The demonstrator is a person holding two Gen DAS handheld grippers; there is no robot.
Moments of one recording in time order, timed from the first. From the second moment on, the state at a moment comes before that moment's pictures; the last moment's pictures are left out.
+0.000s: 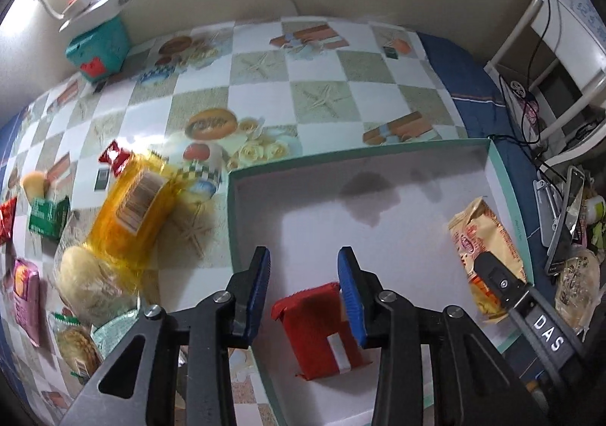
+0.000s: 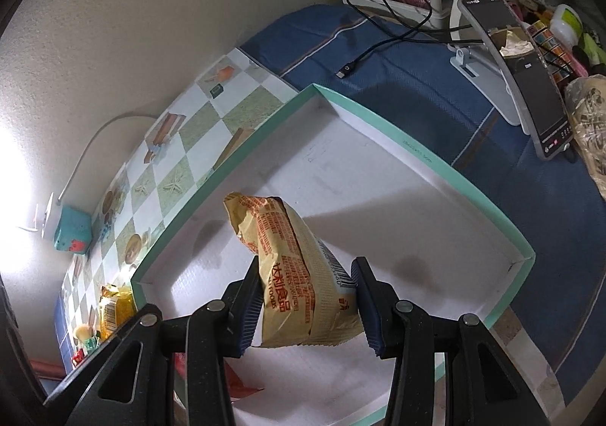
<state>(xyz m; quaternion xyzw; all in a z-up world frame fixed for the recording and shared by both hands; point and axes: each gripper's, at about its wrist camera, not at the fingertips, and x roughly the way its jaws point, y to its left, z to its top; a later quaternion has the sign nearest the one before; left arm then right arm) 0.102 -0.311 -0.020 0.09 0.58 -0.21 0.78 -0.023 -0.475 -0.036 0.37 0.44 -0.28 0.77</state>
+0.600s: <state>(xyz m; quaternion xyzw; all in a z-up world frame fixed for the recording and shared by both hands) 0.106 -0.217 -0.004 0.01 0.55 -0.11 0.83 -0.018 -0.462 -0.009 0.32 0.43 -0.27 0.80</state>
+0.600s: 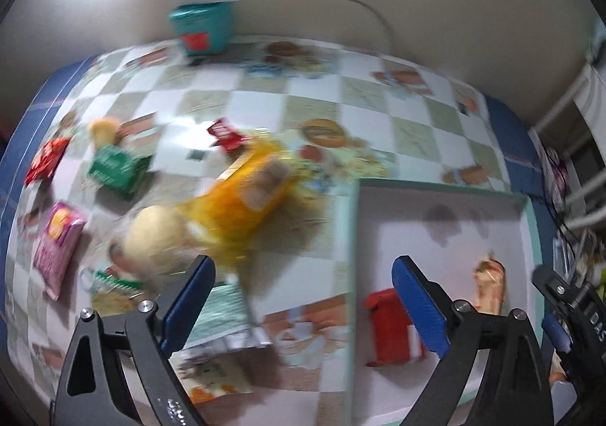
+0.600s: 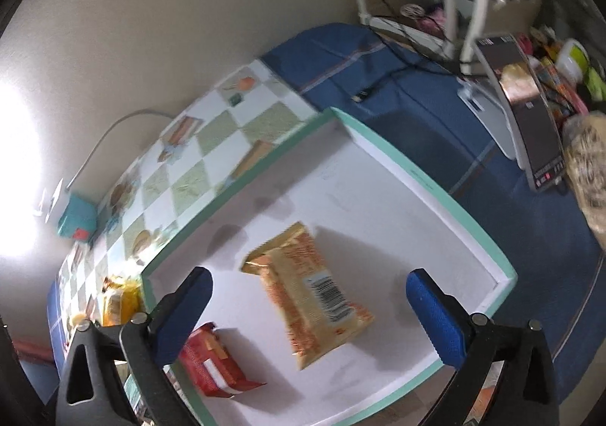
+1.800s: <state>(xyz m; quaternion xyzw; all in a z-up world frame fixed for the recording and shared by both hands) 0.072 0.038 0.000 -0.21 0.56 0.13 0.79 0.033 -0.244 0.031 0.20 0.50 -0.09 0.84</state>
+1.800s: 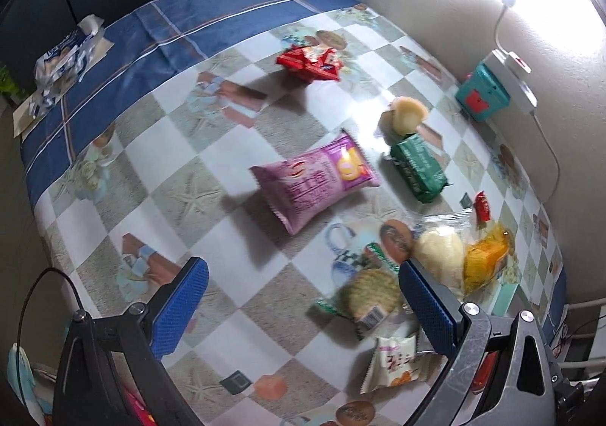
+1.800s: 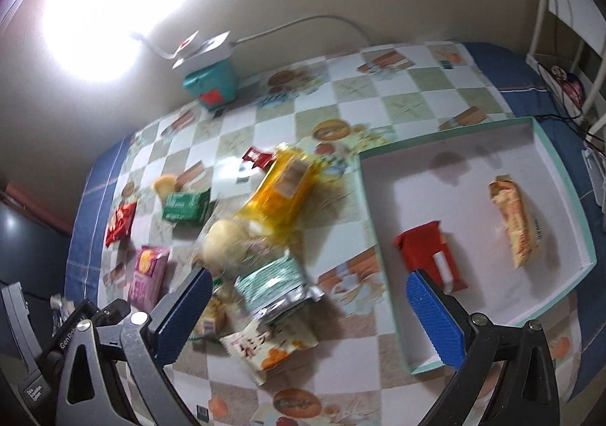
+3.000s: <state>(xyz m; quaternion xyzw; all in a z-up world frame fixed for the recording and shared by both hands) 0.089 -0.002 -0.041 -0.15 0.65 0.00 0.75 0.023 -0.202 -0.052 0.18 0.60 -0.05 0.78</state>
